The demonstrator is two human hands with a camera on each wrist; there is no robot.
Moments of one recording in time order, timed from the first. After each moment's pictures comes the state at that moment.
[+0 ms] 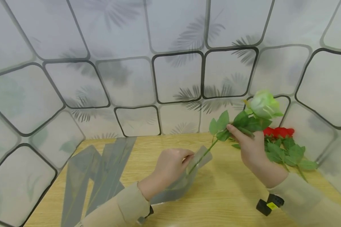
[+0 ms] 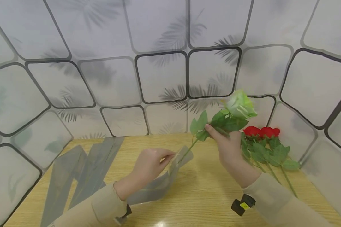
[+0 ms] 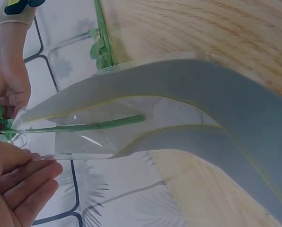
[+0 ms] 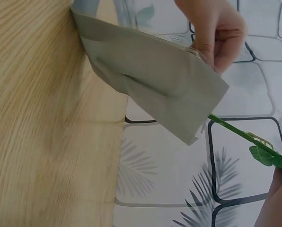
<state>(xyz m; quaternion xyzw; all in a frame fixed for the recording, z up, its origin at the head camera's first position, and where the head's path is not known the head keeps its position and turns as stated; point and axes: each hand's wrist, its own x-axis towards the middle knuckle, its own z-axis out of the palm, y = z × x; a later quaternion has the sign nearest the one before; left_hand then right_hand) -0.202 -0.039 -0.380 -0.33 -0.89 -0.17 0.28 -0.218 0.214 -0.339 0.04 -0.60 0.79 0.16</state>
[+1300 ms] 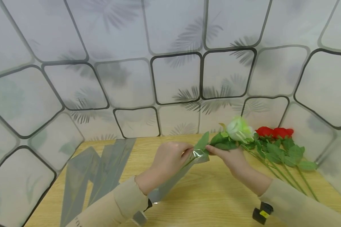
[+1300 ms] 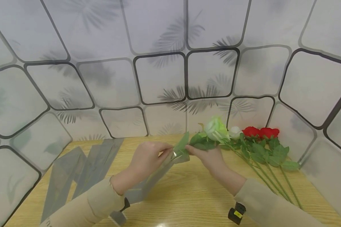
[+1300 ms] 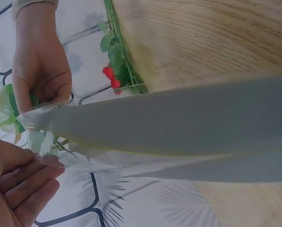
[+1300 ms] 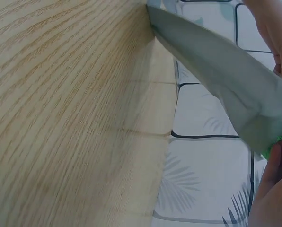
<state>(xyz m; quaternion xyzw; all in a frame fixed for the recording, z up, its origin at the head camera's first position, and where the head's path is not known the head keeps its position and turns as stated) -0.207 -0.037 -0.356 -0.34 -0.88 -0.16 0.29 -0.215 0.191 -0.376 0.10 -0.75 0.65 0.06</state>
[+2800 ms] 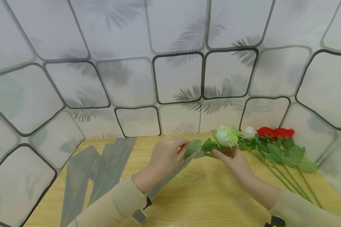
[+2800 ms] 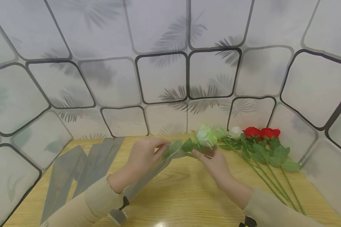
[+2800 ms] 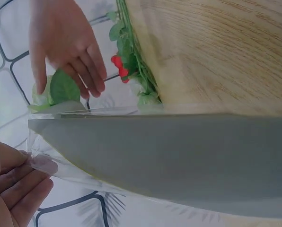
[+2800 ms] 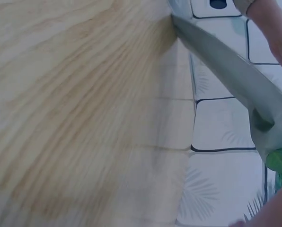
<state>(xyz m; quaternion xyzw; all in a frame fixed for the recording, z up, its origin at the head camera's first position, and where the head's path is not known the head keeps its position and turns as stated) -0.209 -0.048 -0.350 -0.32 -0.87 -0.19 0.33 -0.196 0.200 -0.389 -0.01 -0.82 0.58 -0.03</state>
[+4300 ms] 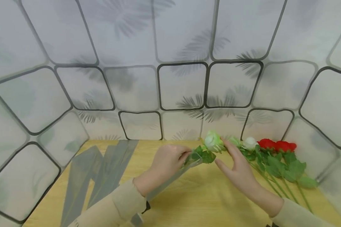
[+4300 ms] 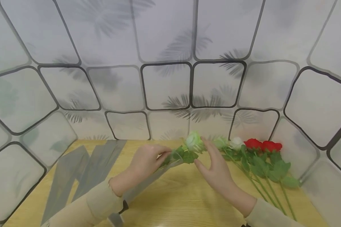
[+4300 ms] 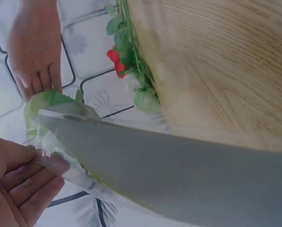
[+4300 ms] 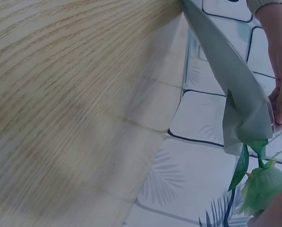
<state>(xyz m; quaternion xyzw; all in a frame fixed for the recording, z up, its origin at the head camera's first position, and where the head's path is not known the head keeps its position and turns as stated) -0.212 -0.040 -0.342 -0.31 -0.89 -0.18 0.28 -0.192 0.212 -0.364 0.21 -0.87 0.41 0.20</state>
